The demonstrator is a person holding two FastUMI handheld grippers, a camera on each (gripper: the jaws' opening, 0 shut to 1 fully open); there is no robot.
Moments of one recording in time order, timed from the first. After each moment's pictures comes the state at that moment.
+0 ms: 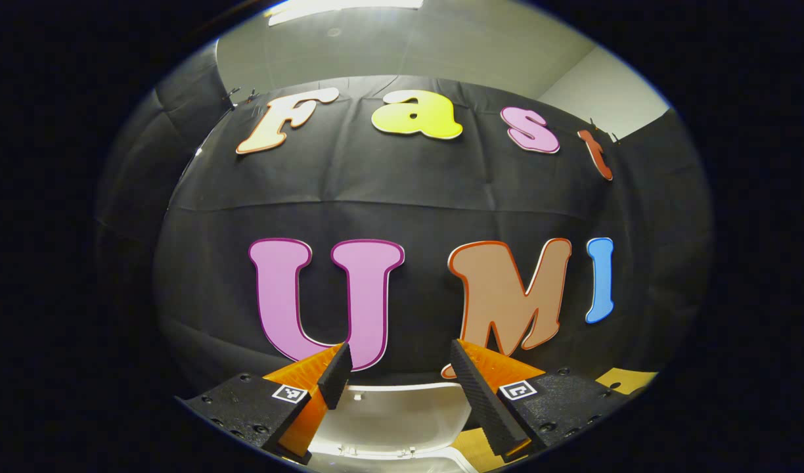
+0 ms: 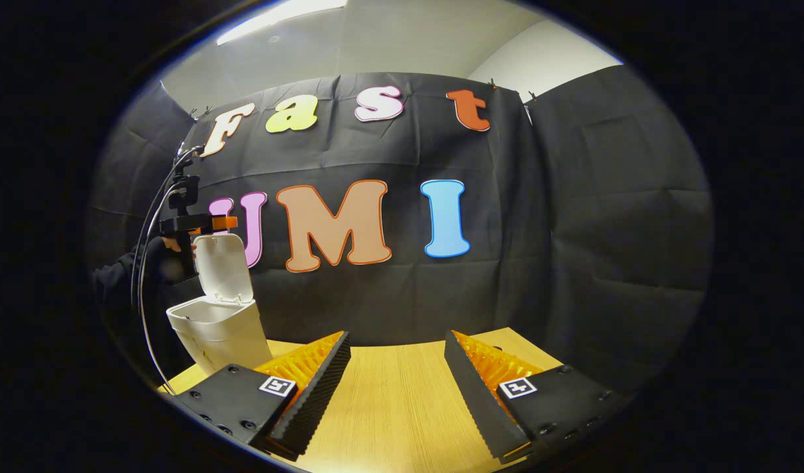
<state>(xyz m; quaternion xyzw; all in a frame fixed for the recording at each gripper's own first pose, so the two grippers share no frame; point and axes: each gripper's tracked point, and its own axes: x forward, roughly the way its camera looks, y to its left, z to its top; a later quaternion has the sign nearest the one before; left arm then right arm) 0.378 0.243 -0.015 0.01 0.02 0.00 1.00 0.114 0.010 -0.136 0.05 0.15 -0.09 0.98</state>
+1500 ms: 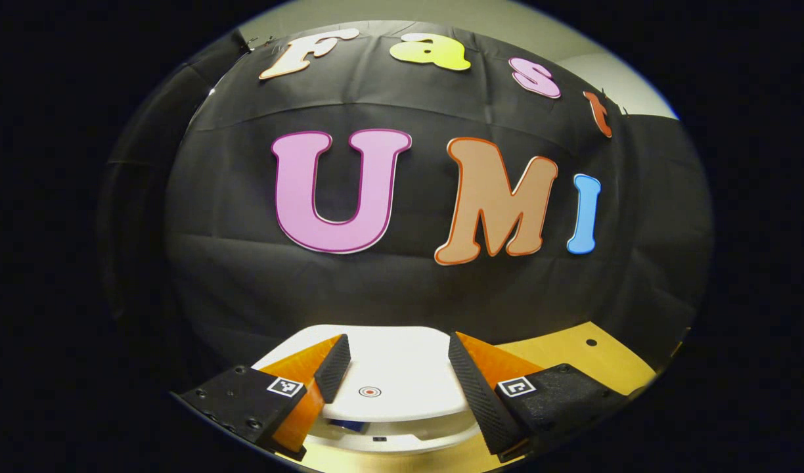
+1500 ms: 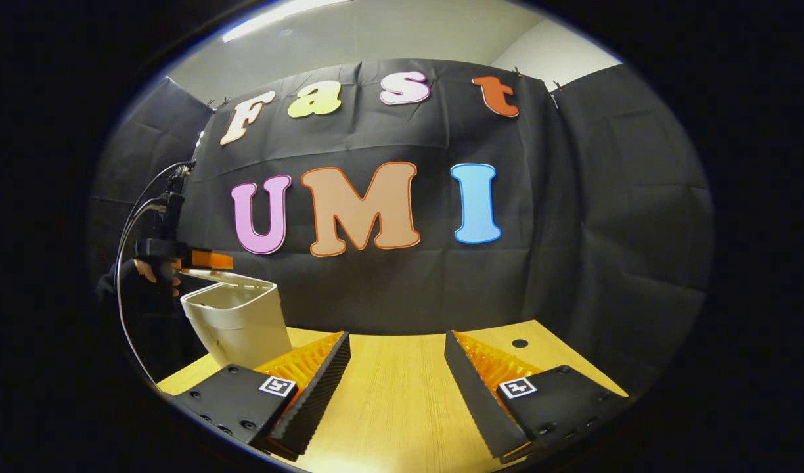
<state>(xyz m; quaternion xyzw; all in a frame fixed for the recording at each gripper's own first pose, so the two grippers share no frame) 0.229 0.235 -0.142 -0.02 0.20 -0.01 0.98 0.138 0.050 -0.162 0.04 0.18 -0.02 0.98</state>
